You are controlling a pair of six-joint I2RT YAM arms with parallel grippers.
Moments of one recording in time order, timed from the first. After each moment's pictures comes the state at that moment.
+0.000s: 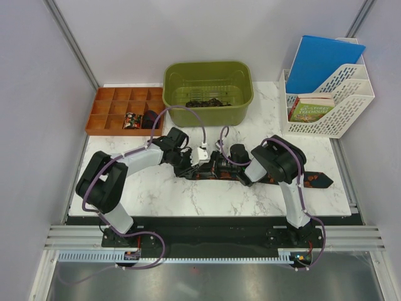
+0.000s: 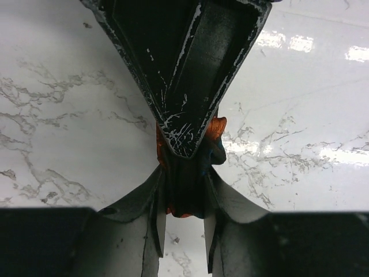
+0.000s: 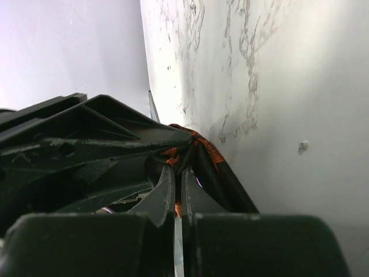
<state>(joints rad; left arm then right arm) -0.52 1.66 0.93 -0.43 0.53 0.77 0.61 2.17 0.73 1.14 -0.72 1.29</state>
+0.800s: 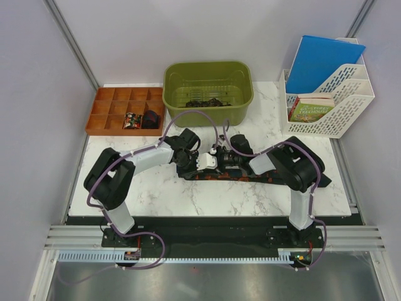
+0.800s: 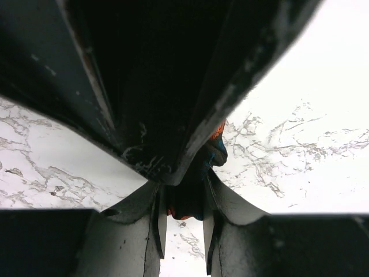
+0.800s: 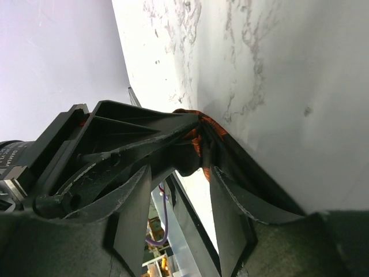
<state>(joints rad) -0.65 1.72 1.05 -0.61 0.26 0.81 0.58 1.97 0.78 0.67 -0.73 1.15</state>
